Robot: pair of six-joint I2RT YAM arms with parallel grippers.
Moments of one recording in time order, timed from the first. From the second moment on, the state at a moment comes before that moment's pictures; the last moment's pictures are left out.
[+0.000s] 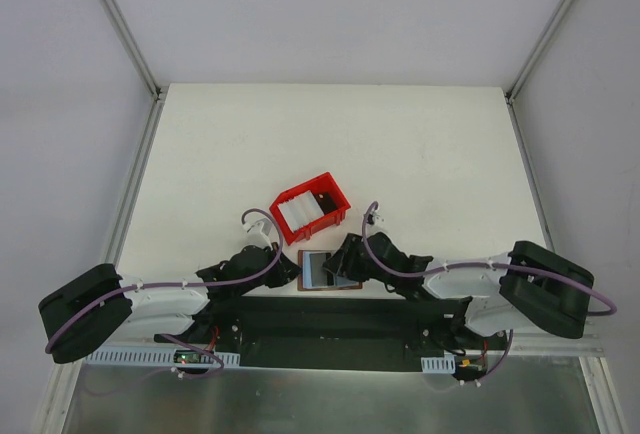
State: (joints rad) left arm -0.97 1.04 0.06 0.40 -0.13 -1.07; right arm 1.11 1.37 0.36 0.37 0.15 1.16
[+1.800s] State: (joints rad) left arm -0.97 0.81 0.15 -0.06 -0.19 -1.03; right arm 0.77 1.62 1.26 -0.43 -0.06 0.52
